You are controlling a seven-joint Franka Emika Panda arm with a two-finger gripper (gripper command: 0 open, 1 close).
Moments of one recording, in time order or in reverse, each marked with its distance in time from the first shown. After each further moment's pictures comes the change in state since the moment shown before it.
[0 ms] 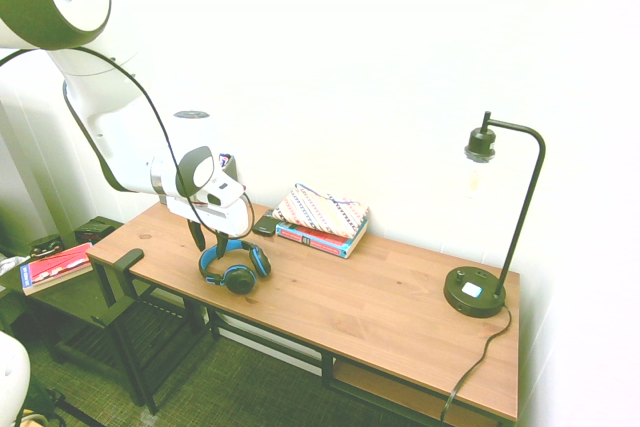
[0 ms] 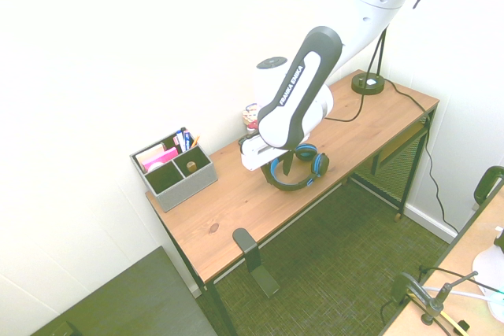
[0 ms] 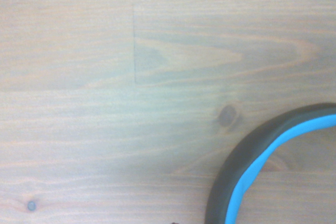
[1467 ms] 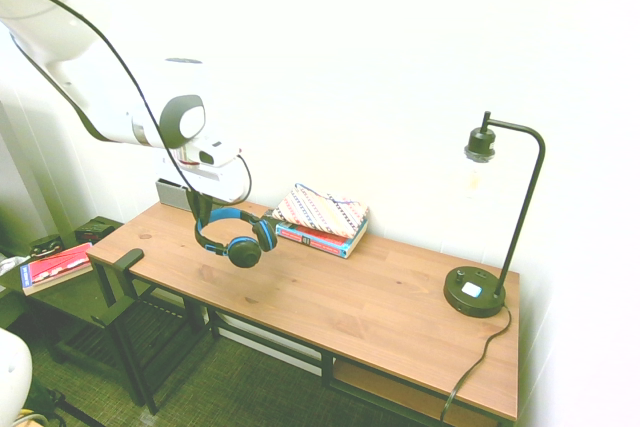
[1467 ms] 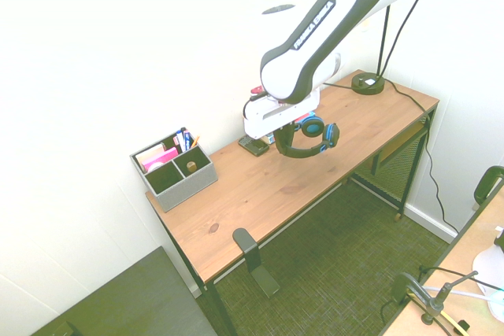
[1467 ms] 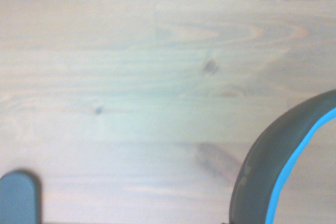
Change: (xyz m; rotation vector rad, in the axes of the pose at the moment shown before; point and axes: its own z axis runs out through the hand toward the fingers) arm -0.042 0.032 -0.139 -0.027 -0.036 -0.061
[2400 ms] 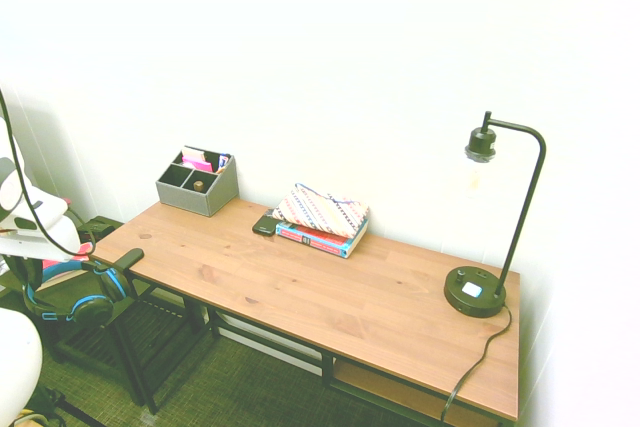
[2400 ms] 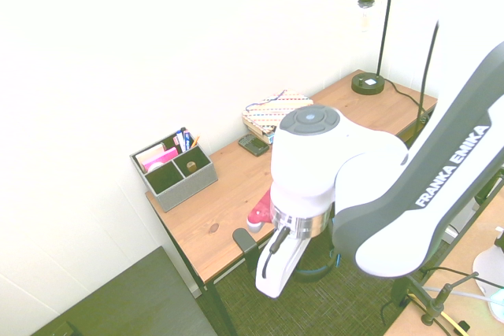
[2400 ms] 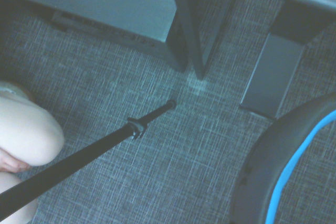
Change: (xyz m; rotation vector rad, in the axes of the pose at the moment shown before) arm -0.278 0.018 0.108 0.074 -0.048 -0.340
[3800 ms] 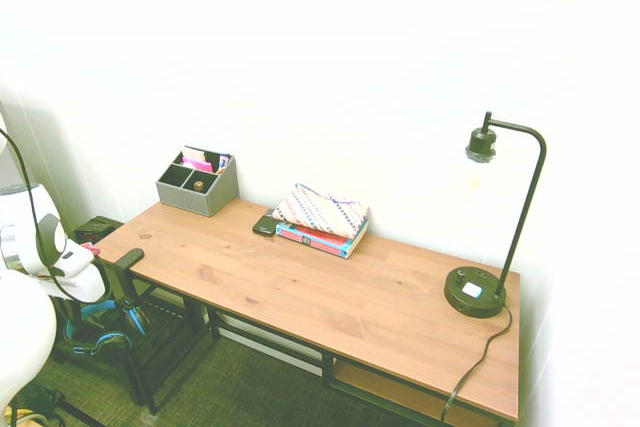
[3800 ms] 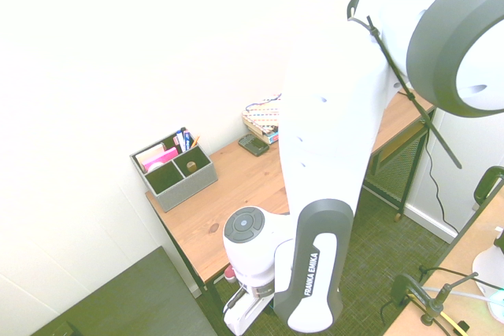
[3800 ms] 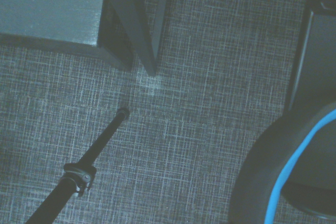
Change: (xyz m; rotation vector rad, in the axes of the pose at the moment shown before) arm 0.039 -0.046 0.159 -0.127 0.082 0.211
